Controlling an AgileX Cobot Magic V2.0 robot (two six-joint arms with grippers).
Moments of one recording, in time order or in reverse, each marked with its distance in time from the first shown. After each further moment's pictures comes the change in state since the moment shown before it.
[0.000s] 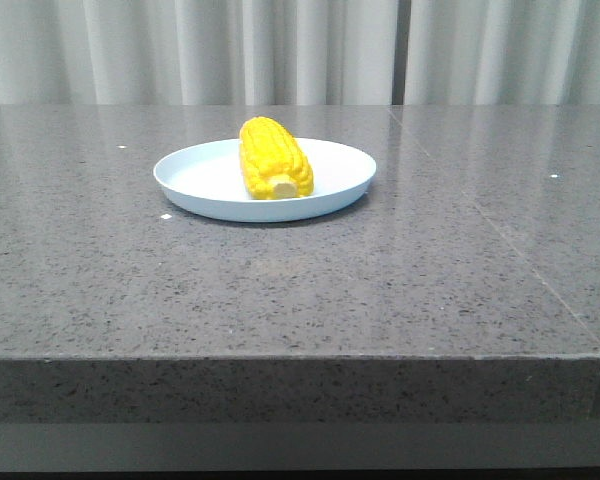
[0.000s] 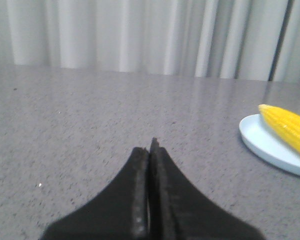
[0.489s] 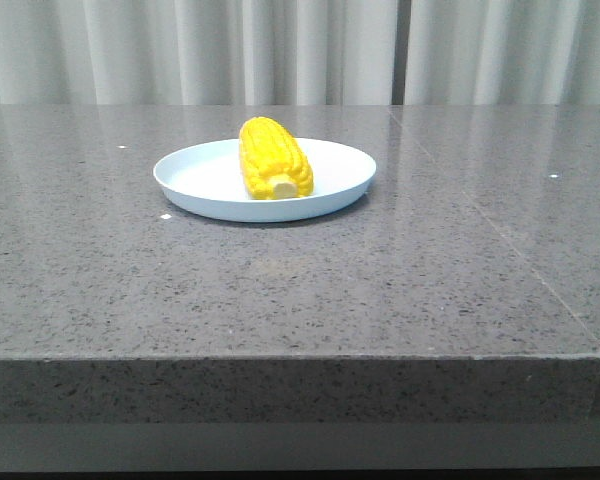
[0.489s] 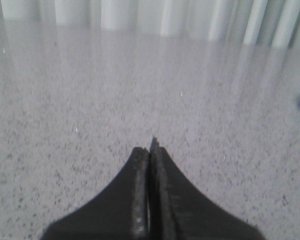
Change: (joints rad) left arm 0.118 0.001 0.169 -0.052 -0.119 0.058; right arm 0.000 0.000 0.000 0.000 -0.004 0.000
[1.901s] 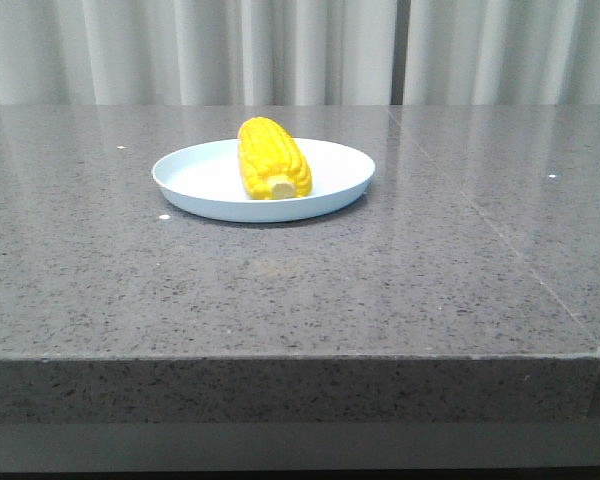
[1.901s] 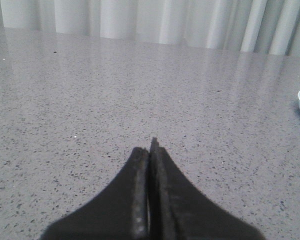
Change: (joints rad) left arm 0.000 0.000 0.000 0.000 -0.008 0.000; right arm -0.033 0.000 0.037 0.008 -0.048 -0.032
